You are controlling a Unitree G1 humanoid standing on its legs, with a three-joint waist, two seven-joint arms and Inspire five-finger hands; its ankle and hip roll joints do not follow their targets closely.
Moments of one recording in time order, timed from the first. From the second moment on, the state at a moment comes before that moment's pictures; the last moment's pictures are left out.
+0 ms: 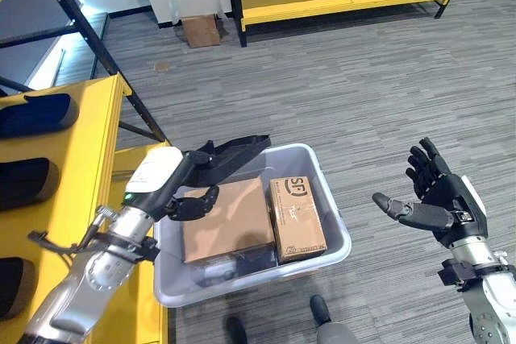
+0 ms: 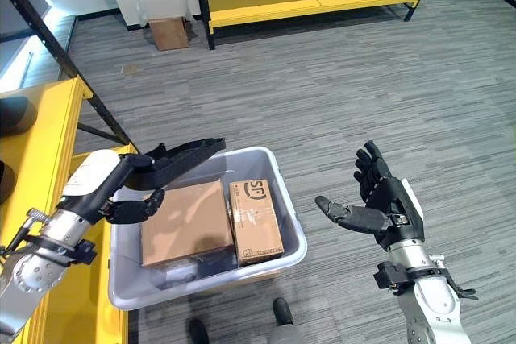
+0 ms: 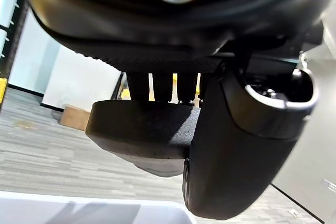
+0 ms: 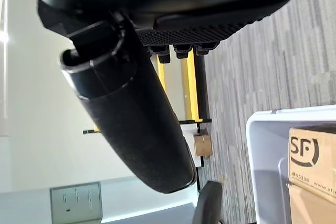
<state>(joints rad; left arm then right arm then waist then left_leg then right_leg) 0.18 0.84 0.04 -0.29 0.30 -0.20 0.07 0.26 -0.51 -0.22 -0.23 0.59 -0.08 0.15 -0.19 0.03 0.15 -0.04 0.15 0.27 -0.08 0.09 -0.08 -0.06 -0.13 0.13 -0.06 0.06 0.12</state>
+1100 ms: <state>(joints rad) 0.19 0.89 0.13 -0.37 0.41 -0.22 0.10 0.25 -0.45 -0.20 -0.20 0.55 -0.10 0.09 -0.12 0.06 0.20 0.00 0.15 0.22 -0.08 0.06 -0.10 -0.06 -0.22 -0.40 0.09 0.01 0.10</state>
